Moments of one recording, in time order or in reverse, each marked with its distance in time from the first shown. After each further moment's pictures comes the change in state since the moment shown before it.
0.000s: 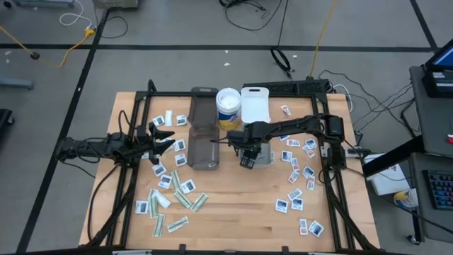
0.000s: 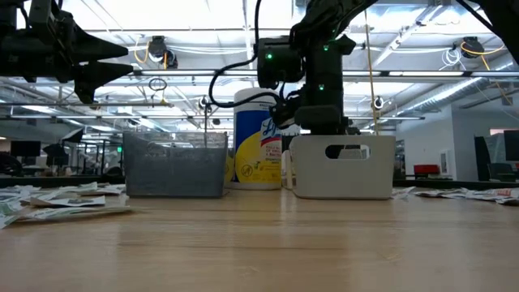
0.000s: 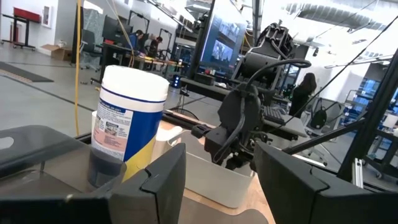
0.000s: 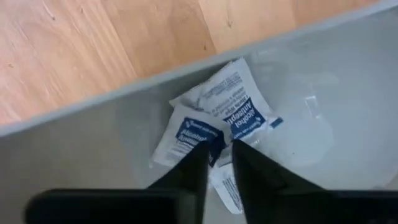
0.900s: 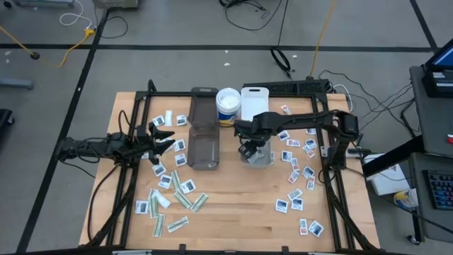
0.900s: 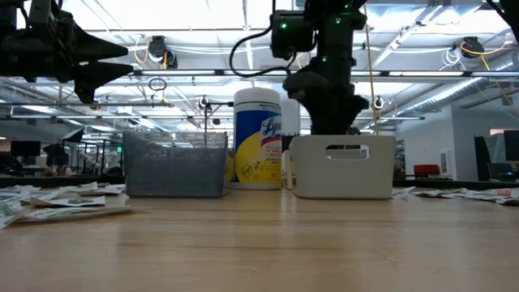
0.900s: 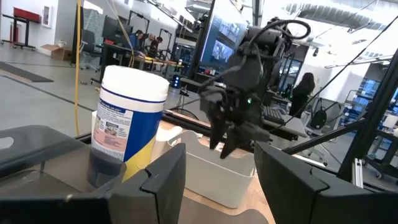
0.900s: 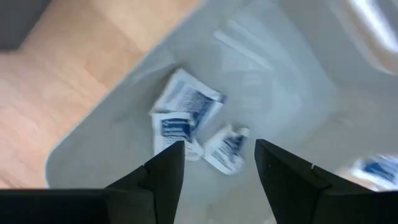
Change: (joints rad) left arm 0.000 0.000 0.000 0.000 0.000 0.000; right arm -0.048 -0.164 0.000 -0.074 0.022 0.399
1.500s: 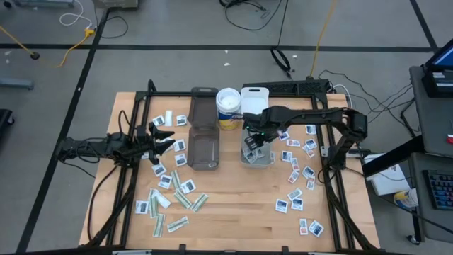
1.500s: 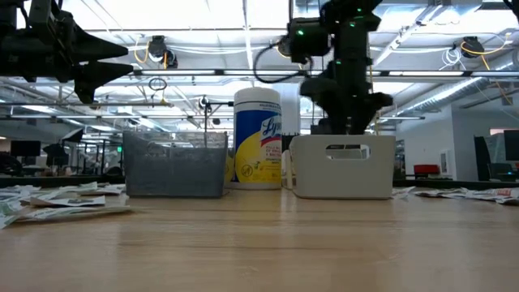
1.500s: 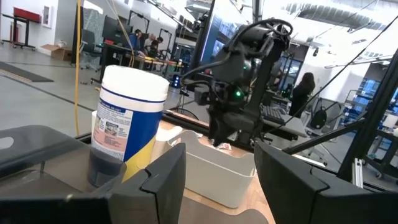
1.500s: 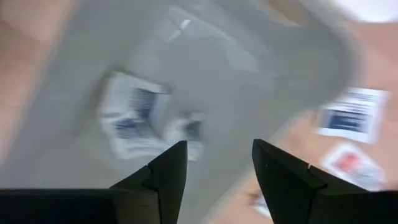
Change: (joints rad) left arm 0.000 0.000 0.000 0.000 0.000 0.000; right arm -0.086 -0.102 -0.112 -0.031 -0.001 0.133
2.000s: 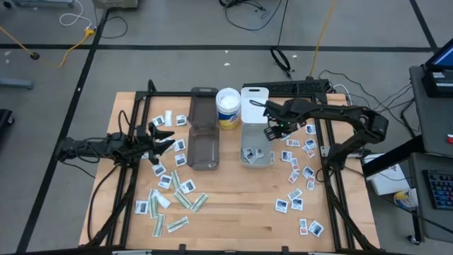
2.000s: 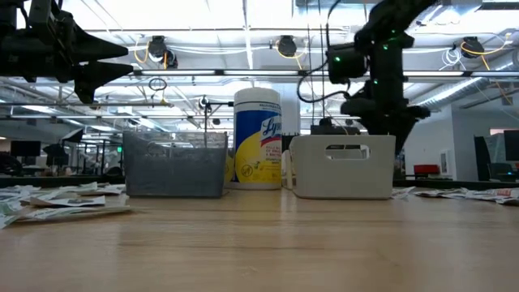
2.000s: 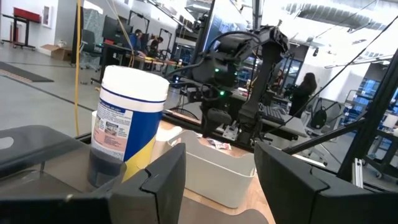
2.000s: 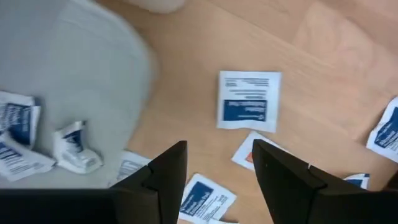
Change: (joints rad) left arm 0.000 0.000 0.000 0.000 0.000 0.000; right arm -0.230 -0.202 -0.288 0.056 0.004 -0.116
